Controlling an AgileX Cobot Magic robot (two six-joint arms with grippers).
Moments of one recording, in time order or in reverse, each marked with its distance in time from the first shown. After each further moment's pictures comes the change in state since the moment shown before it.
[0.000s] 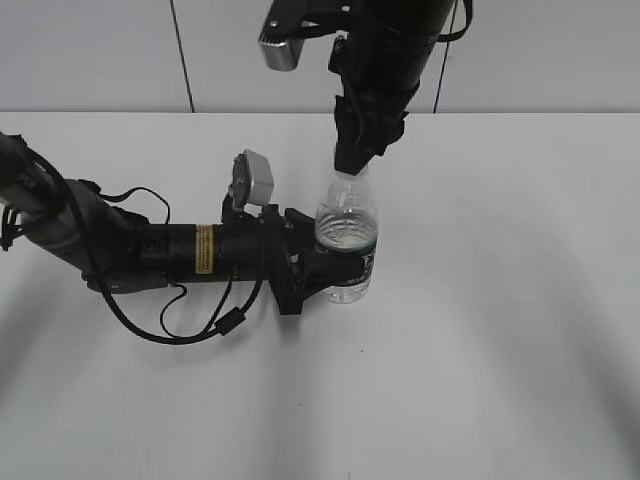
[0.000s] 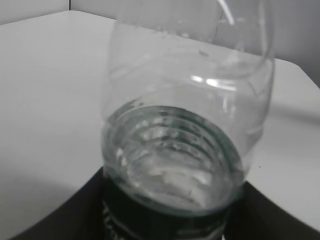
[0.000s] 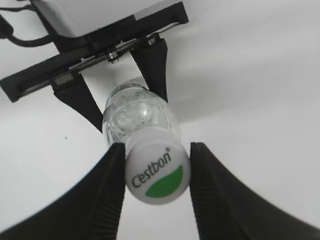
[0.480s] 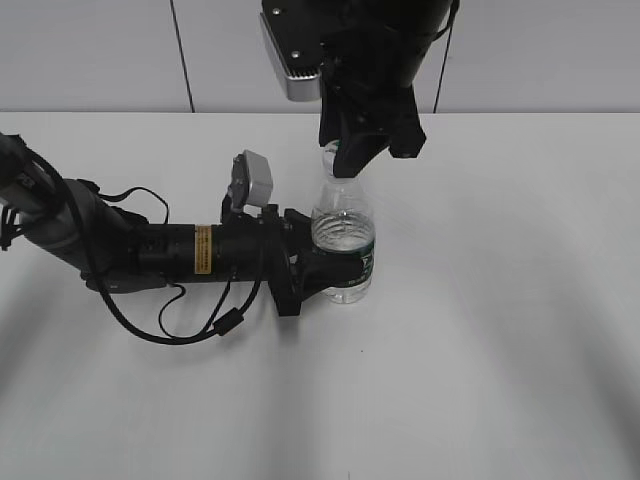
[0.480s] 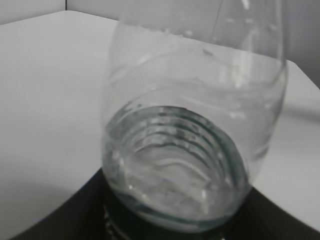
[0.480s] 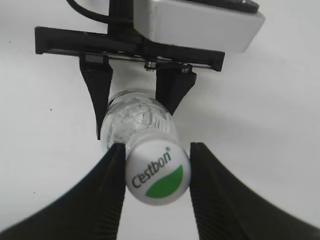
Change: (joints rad) left arm 0.002 0.000 0.000 0.010 -0.005 0.002; right arm -0.002 0.000 0.000 0.106 0.000 -0.496
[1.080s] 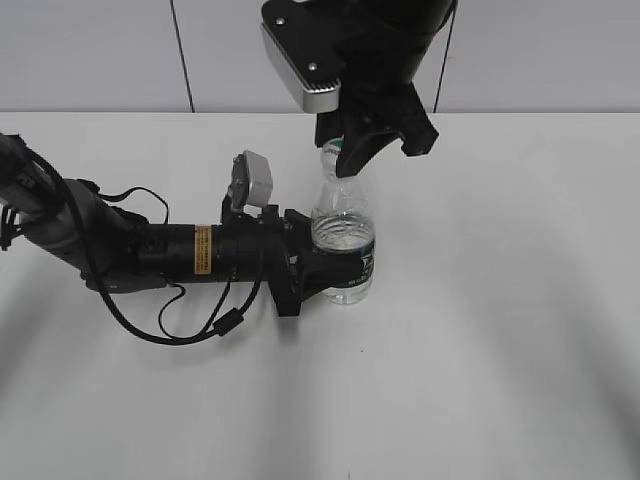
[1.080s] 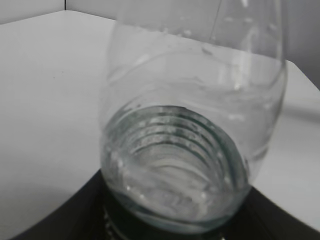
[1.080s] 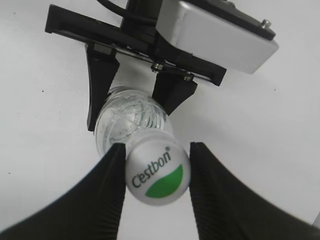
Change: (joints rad) left arm 0.001 0.000 0.000 0.006 -0.001 0.000; right arm -0.001 -0.002 0.000 0.010 0.000 -0.220
